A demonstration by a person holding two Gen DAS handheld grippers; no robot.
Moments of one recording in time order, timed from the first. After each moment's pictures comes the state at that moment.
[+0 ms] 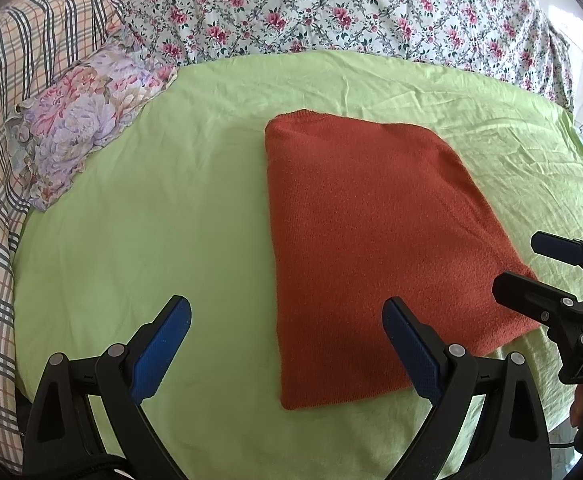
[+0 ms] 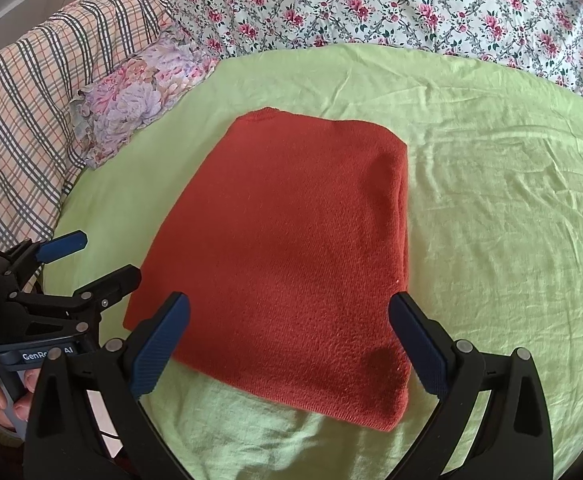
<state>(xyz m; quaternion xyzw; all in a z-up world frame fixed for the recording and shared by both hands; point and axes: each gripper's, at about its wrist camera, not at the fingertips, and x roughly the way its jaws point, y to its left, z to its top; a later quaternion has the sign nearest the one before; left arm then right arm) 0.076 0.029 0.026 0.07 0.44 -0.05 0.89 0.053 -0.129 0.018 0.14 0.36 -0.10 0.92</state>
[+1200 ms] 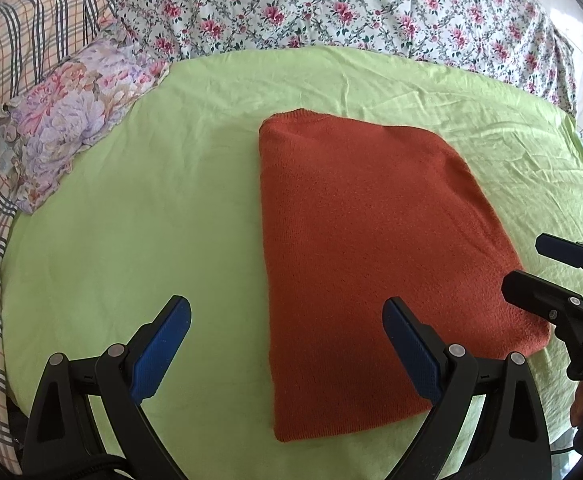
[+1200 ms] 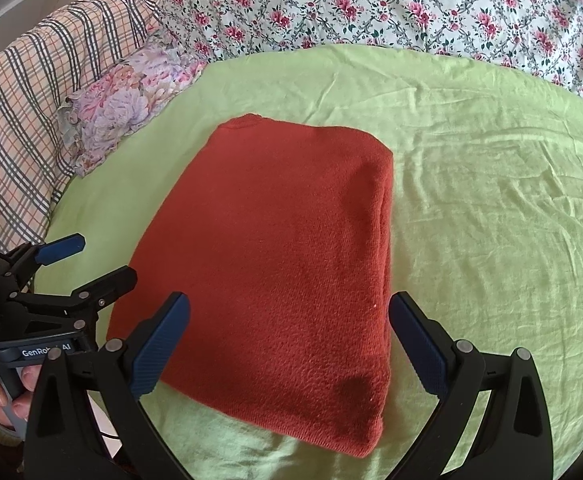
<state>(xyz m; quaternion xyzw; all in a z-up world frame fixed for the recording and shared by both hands) 0.103 0.026 0.018 0.07 0.45 -0.06 0.89 0.062 -0.148 0.015 0.14 0.36 -0.11 0.91</state>
